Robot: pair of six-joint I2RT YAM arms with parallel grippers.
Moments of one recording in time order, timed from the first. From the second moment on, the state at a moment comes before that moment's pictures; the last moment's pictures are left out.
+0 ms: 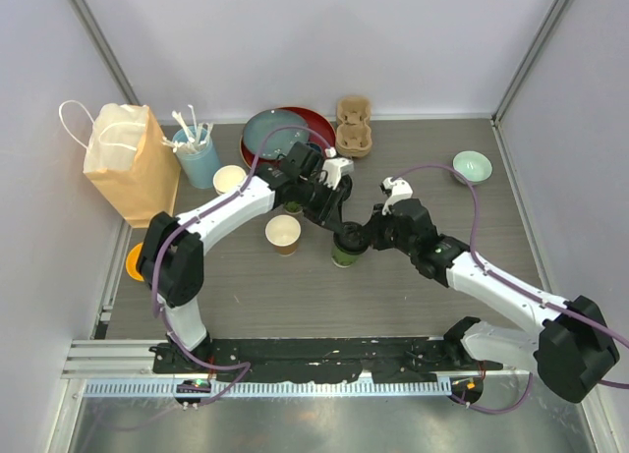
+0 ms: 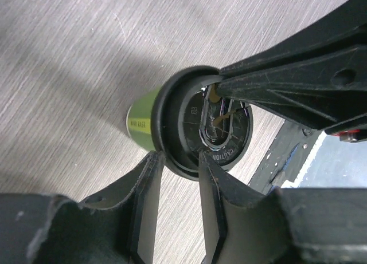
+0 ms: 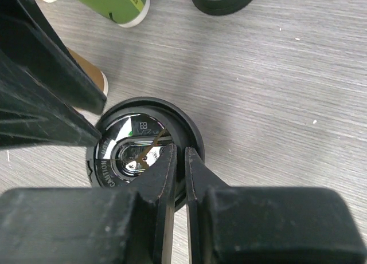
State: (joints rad) left arm -0.67 1.79 1.45 -0.59 0.54 -0.10; right arm 0.63 1.11 0.63 -0.05 0.06 0.42
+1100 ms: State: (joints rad) left arm -0.60 1.79 1.59 -0.71 0.51 -0.05; right arm 0.55 1.24 0.93 -0.40 0.27 0.20
